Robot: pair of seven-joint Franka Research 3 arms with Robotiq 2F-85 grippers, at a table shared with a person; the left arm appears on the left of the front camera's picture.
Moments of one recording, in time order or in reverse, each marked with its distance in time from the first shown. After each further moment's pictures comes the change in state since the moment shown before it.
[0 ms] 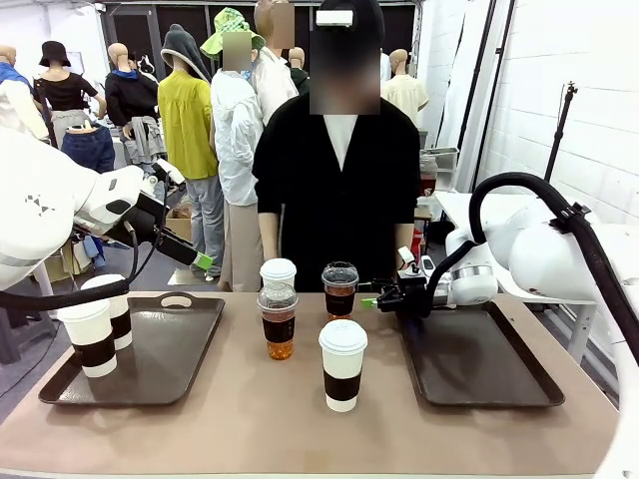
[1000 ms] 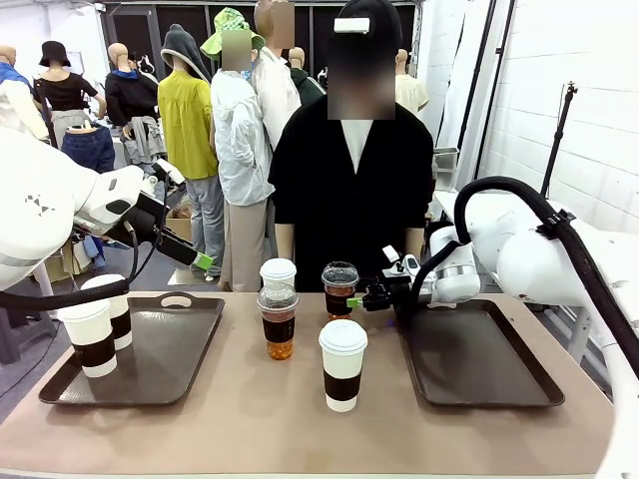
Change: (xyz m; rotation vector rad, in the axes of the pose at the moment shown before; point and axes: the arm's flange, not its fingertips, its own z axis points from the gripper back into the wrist) left arm 0.000 0.000 0.000 0.000 0.000 0.000; right arm 0.004 -0.007 -0.039 0.055 -0.009 0.006
